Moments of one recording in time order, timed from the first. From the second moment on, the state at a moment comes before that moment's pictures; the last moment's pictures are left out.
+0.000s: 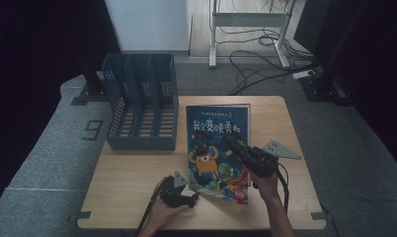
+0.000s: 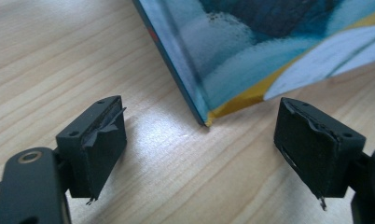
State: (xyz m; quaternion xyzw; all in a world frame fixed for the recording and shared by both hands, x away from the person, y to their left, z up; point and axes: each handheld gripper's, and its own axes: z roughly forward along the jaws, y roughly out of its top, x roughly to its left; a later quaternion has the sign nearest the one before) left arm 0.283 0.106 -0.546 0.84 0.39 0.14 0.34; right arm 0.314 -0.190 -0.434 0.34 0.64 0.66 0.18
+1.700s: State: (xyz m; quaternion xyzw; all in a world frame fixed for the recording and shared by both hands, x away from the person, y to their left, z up) left arm 0.293 0.100 -0.546 0.84 0.41 0.15 0.33; right arm 0.305 -0.186 -0.429 0.29 0.66 0.66 0.20
